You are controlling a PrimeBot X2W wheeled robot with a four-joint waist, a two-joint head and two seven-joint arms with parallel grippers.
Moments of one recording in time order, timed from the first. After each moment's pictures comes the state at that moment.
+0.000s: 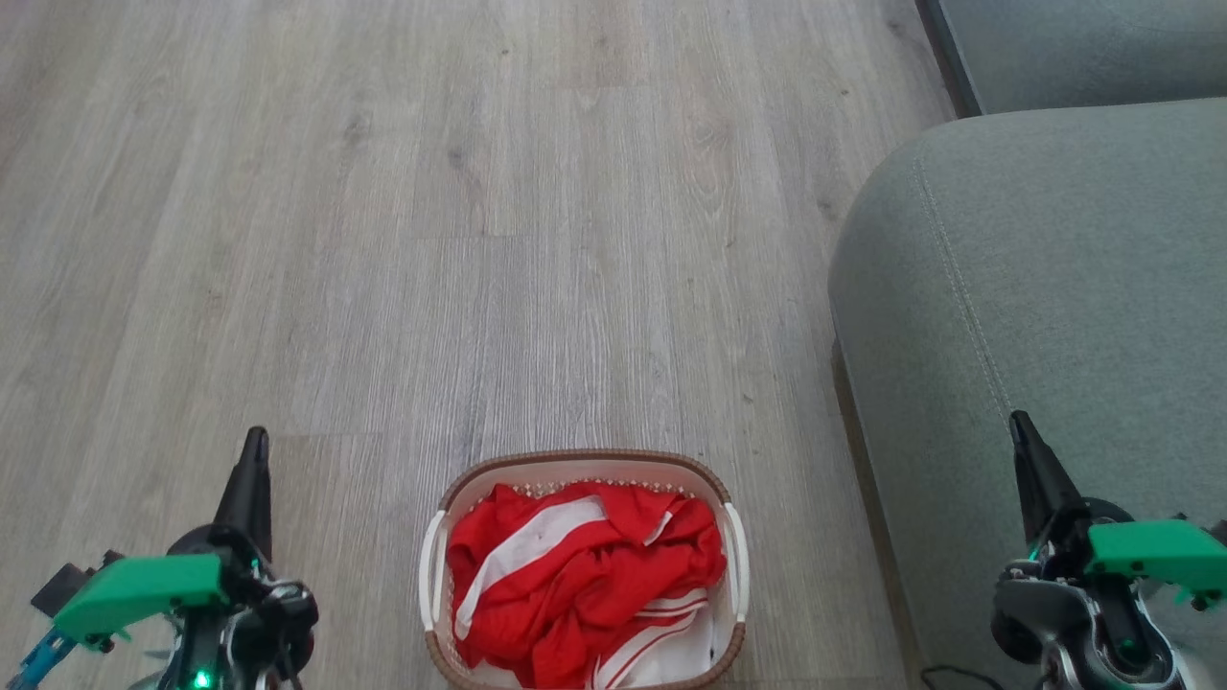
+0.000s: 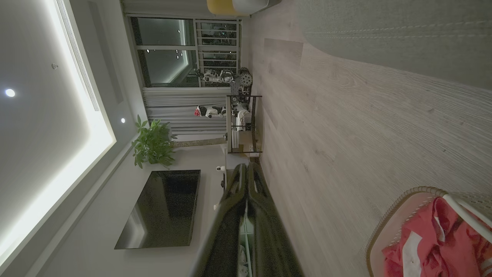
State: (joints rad) left arm -0.06 0.04 0.08 0.27 -1.61 -0.12 0.11; right arm -0.06 -0.05 -0.13 0.28 1.61 0.13 0.11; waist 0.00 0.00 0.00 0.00
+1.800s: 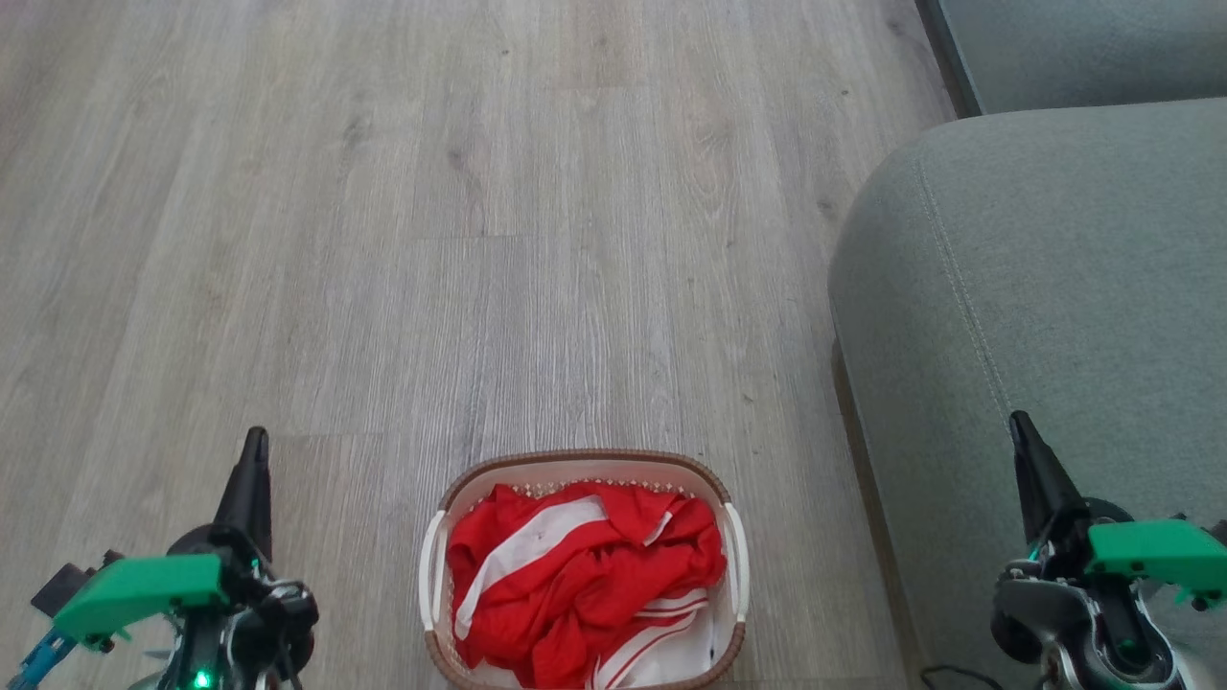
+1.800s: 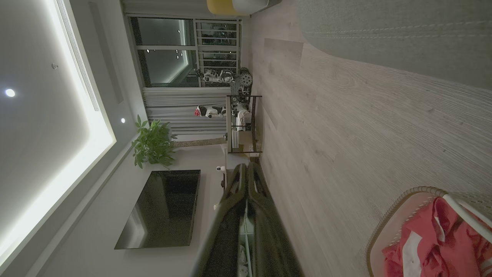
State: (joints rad) left arm -0.06 0.04 0.08 0.27 -1.61 -0.12 0.11; right arm -0.06 -0.05 -0.13 0.28 1.61 0.13 0.11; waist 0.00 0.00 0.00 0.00
